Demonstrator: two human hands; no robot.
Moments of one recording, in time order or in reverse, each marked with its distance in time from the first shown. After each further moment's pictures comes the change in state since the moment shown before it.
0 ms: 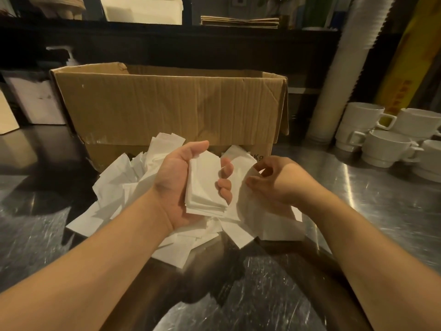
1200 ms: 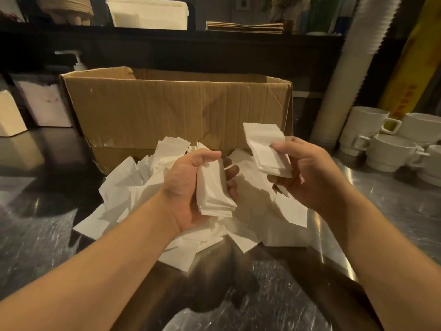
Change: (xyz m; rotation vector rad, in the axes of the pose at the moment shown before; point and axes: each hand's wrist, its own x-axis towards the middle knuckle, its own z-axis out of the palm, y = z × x) left_hand 0.004 -0.003 0.003 0.056 0.073 0.153; right_hand -0.027 -0.016 -0.024 1.037 -0.018 -0.022
